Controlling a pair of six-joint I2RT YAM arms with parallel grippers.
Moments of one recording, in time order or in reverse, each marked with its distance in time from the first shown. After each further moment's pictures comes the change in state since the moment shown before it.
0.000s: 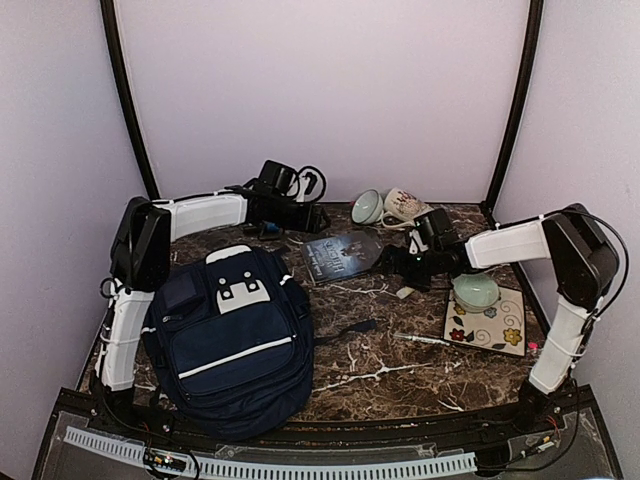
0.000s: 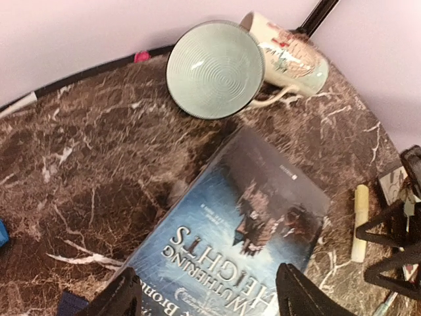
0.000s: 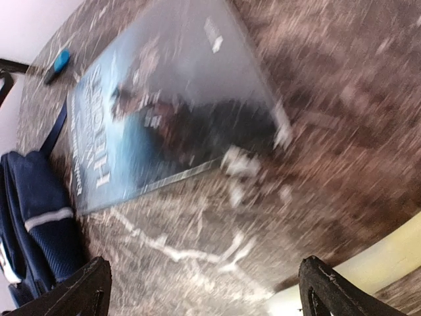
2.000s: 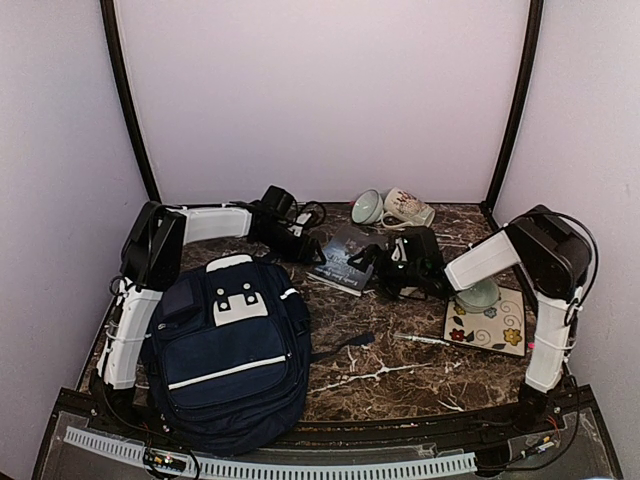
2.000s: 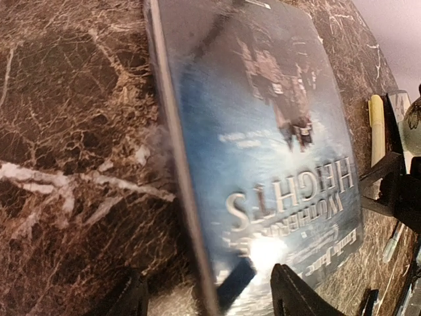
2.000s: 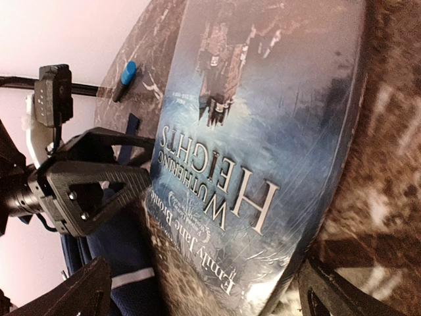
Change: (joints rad) left arm 0.031 0.137 0.014 -0.200 0.228 0.043; right arm 0.101 0.143 -0.118 0.549 -0.075 0.356
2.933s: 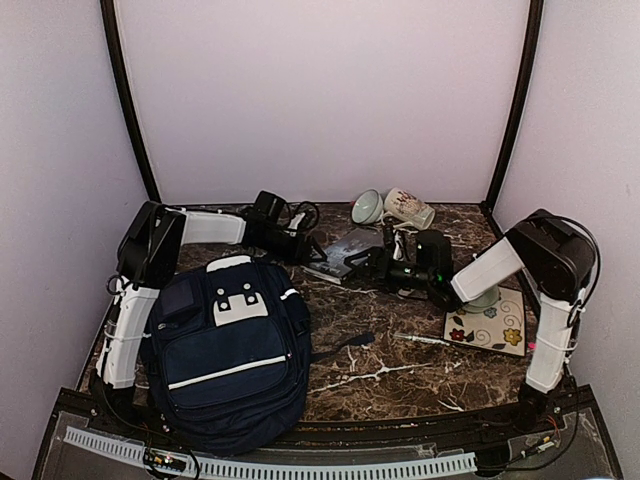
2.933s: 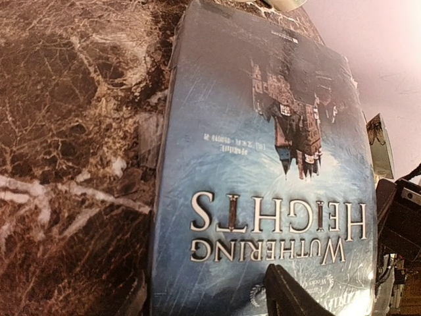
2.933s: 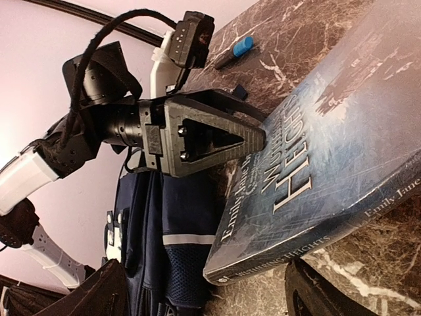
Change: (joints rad) left arm 0.027 -0.008 -0.115 0.227 0.184 -0.112; right arm 0.000 -0.006 -0.108 0.383 -0.247 -0.100
